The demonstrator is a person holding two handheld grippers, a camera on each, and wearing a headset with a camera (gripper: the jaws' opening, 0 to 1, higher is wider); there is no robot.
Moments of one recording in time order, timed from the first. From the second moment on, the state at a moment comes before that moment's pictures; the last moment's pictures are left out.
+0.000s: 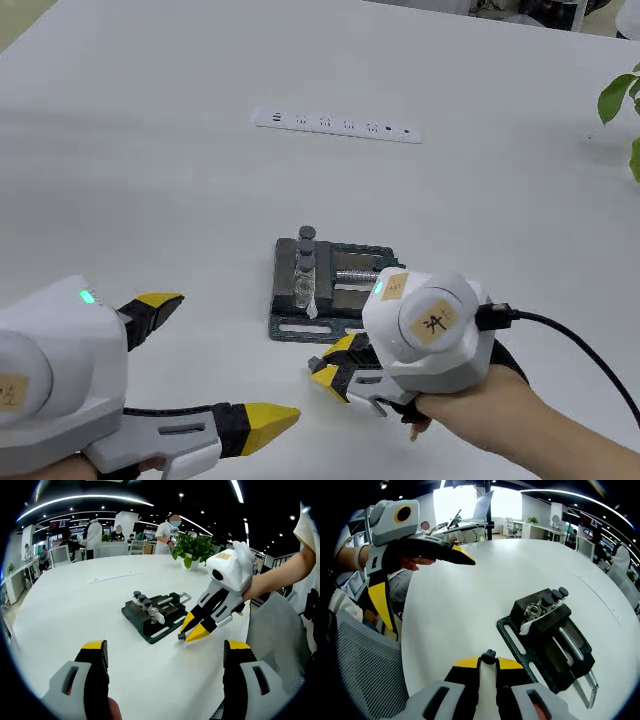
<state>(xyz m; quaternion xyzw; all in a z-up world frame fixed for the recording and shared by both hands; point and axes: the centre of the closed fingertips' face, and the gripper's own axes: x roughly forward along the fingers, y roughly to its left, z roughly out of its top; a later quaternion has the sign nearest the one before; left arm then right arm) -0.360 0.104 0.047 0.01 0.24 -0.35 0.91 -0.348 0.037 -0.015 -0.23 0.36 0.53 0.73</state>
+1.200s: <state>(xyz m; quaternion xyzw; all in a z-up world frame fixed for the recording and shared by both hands) -0.378 0.025 0.075 0.29 0.06 -0.50 0.81 -0.387 0.029 0.072 -0.10 0.49 0.59 0.64</state>
